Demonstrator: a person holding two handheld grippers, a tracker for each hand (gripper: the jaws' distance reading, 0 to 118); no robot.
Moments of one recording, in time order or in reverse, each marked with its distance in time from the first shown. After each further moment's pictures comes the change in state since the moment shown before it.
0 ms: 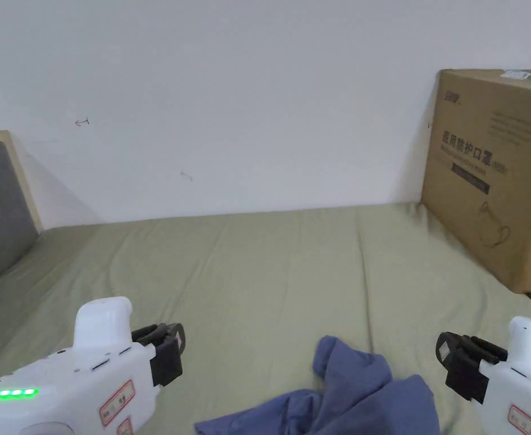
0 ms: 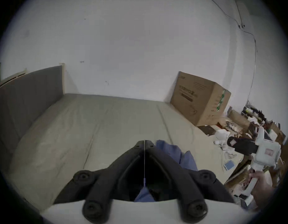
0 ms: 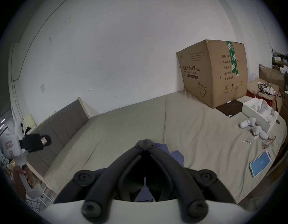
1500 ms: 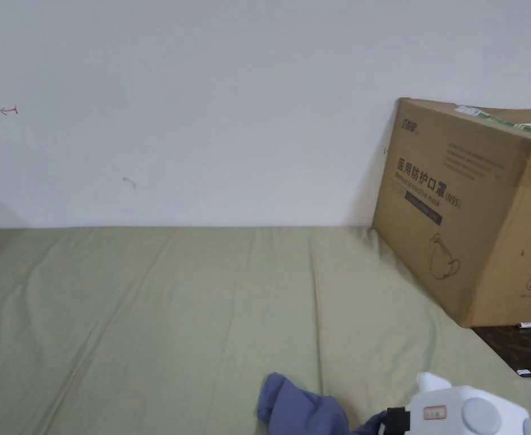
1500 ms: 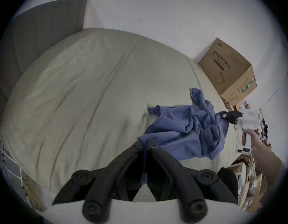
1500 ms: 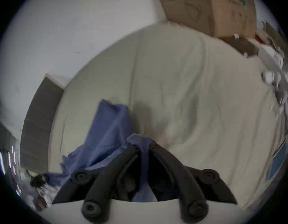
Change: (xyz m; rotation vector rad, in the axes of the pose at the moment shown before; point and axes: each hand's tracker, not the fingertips) left arm -0.094 -0.094 -0.040 -0.416 0.121 0.224; right arm 0.132 -0.017 -0.197 -0.564 -0.065 -0.161
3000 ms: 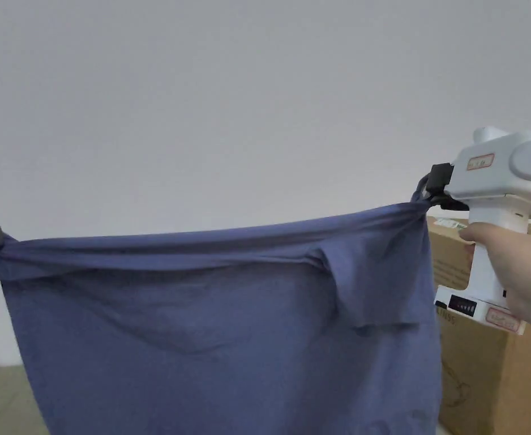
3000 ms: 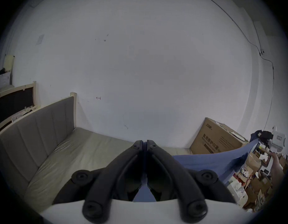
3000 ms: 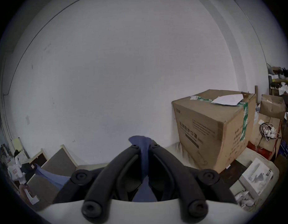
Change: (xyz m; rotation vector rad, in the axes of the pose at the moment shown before) left arm 0.092 0.416 0.097 0.673 -0.041 -0.093; right arm -0.157 0.328 0.263 0.819 -0.018 0.092
